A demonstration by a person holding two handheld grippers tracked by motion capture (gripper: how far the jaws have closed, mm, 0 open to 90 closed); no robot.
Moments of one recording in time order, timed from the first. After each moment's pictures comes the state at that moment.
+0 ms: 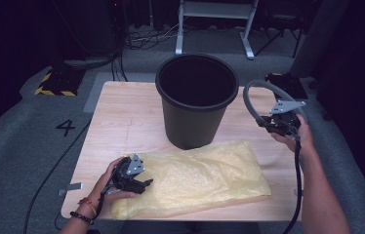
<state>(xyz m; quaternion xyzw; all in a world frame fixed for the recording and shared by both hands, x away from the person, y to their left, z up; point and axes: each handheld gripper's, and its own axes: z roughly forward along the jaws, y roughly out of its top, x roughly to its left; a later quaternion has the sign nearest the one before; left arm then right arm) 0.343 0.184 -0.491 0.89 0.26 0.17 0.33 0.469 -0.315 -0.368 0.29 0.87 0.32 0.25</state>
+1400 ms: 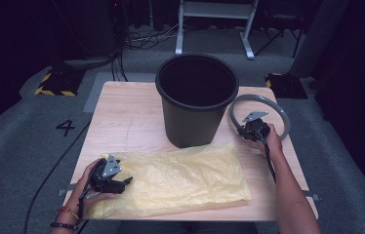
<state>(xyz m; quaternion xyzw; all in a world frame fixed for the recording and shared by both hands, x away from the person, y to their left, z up) 0.332 0.244 -0.496 0.87 0.31 0.21 0.32 0.515 -0.275 -0.471 0.33 0.87 0.27 0.23</state>
